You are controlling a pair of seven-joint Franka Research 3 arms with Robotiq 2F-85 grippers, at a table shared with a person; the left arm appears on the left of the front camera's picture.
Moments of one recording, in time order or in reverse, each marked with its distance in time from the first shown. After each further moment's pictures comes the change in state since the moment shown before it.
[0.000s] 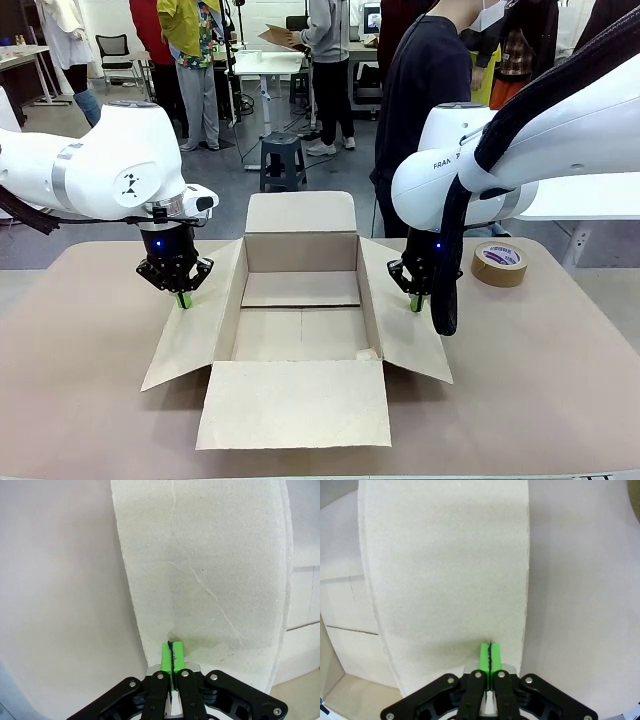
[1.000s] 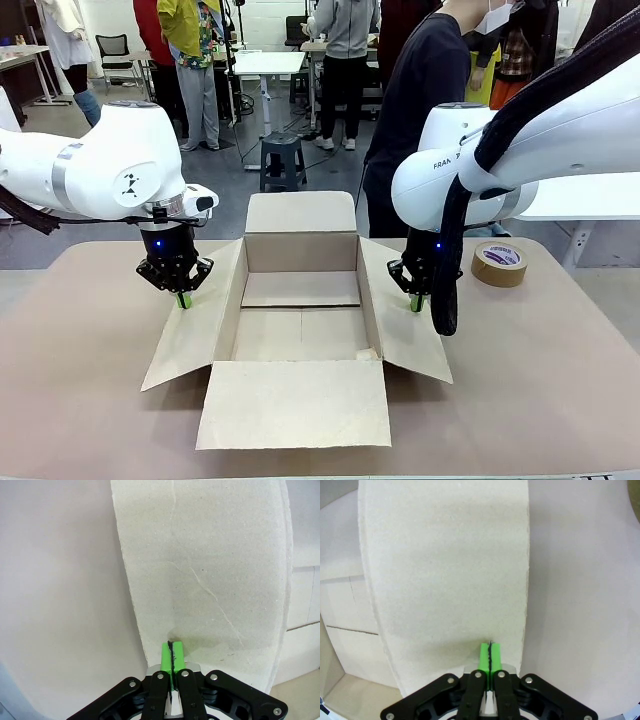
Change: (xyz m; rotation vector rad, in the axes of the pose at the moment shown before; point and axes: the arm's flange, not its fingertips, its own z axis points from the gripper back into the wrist) left arm 0.000 0.000 0.000 0.000 0.000 0.000; right arm 0.000 0.000 0.000 0.000 0.000 0.000
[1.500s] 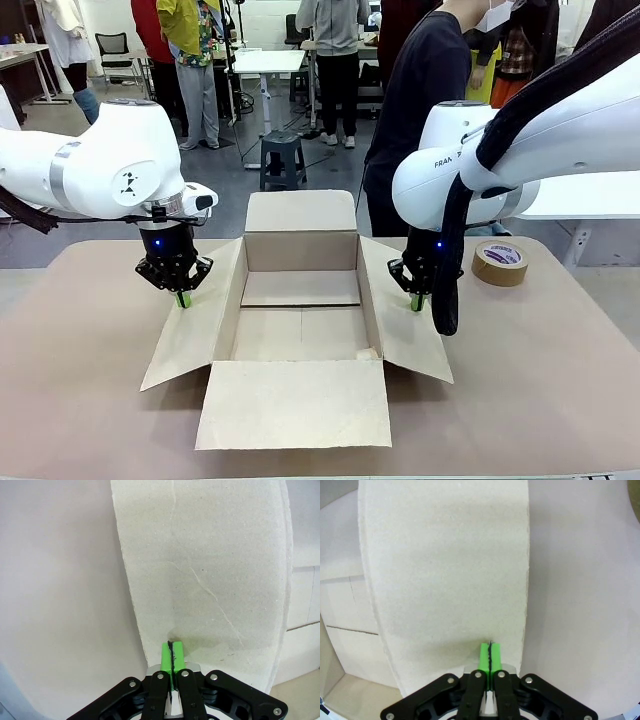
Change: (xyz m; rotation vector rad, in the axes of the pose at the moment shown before) left arm 0.000 0.000 0.000 0.000 0.000 0.000; right arm 0.000 0.000 0.000 0.000 0.000 0.000
